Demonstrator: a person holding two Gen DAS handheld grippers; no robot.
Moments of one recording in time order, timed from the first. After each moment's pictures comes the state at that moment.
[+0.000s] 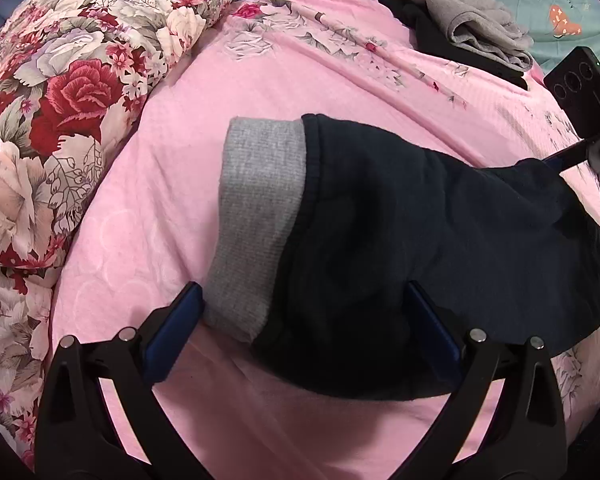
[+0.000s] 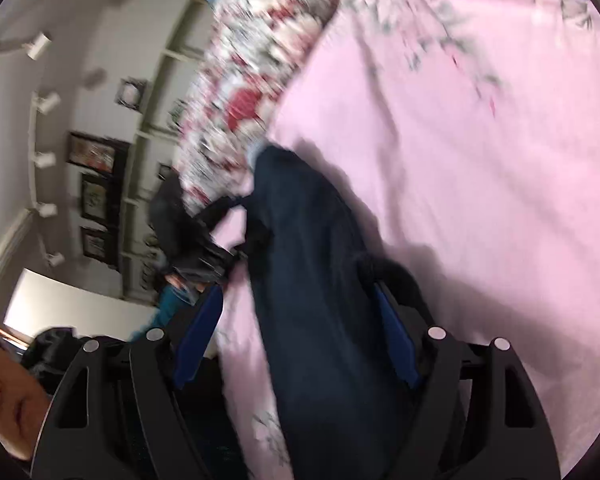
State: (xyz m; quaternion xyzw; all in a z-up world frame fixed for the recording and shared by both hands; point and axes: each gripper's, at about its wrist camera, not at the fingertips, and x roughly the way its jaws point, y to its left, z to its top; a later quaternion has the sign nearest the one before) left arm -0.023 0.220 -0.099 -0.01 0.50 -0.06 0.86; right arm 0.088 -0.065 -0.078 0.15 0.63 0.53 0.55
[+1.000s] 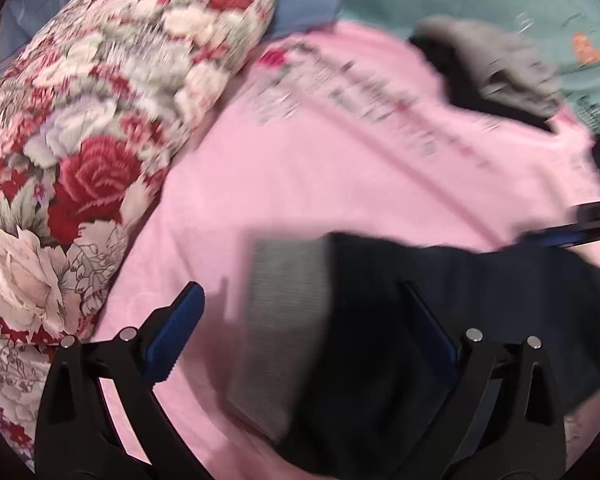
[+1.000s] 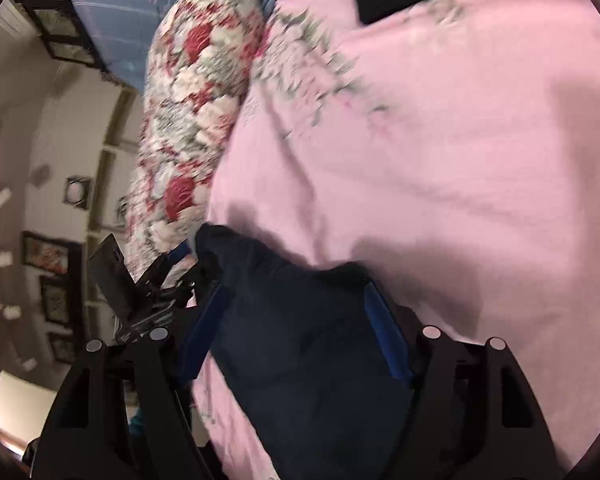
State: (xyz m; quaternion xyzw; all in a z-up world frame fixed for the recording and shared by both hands) left arm 0.021 0.225 -0.083 0.00 0.46 0.00 0.89; right arm 0.081 -0.109 -0.070 0.22 0.59 0.37 0.69
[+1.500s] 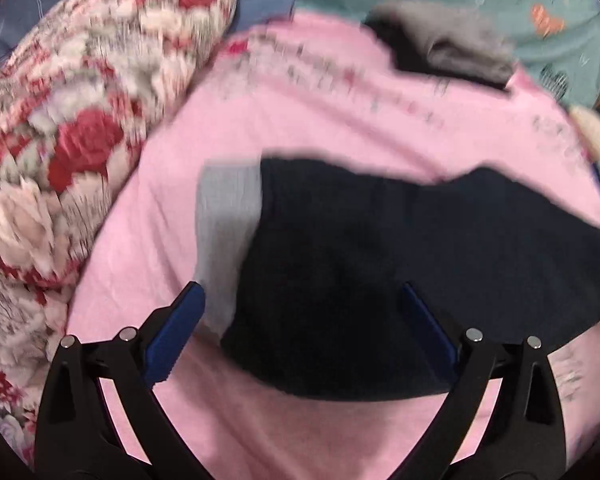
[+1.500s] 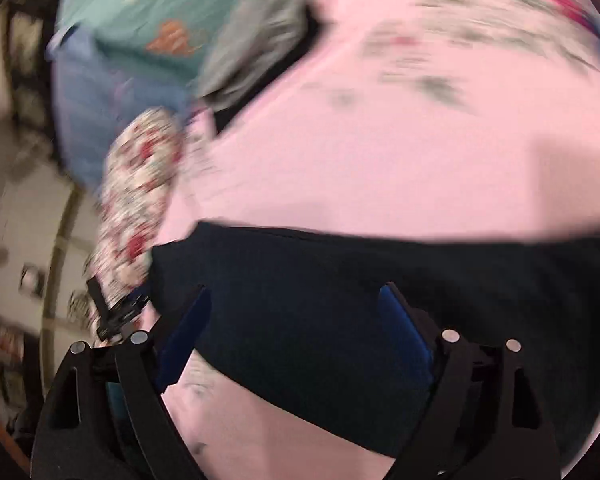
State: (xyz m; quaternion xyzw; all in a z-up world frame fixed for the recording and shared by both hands) left arm -0.039 0.198 -0.093 0.03 0.47 -0.04 0.88; right arm -0.125 -0.376 -0.065 0.32 0.51 0.10 0.79
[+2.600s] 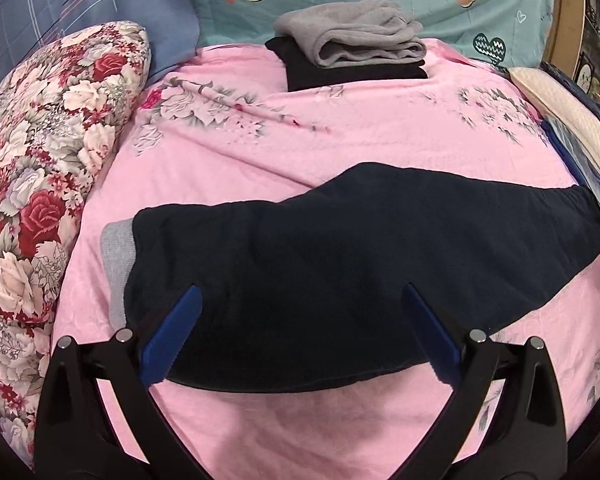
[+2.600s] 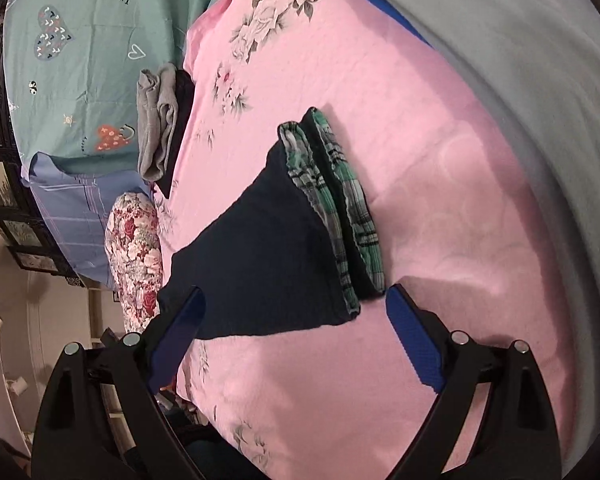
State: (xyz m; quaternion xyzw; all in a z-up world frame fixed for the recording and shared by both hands) left arm -0.071 0.104 -0.046 0.08 0.43 -0.14 0.89; right arm -0.210 -0.463 -0.082 0.49 0.49 0.08 0.72
